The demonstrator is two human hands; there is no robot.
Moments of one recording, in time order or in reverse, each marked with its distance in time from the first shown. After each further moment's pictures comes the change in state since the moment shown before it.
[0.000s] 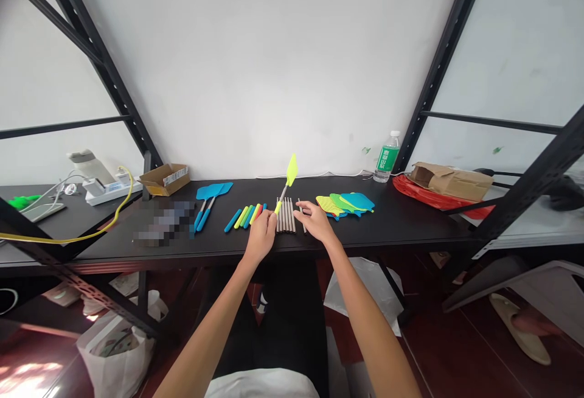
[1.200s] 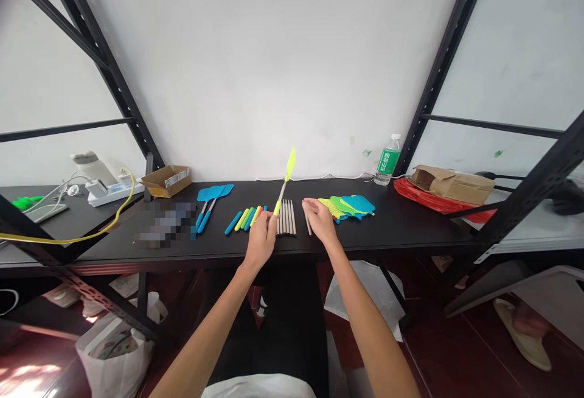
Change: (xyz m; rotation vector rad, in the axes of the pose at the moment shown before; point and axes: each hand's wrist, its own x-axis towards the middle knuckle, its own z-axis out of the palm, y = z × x) left_hand -0.009 0.017 -0.008 0.007 0.025 0.036; right_hand 0.001 -0.015 -0.001 0.237 0.233 0.033
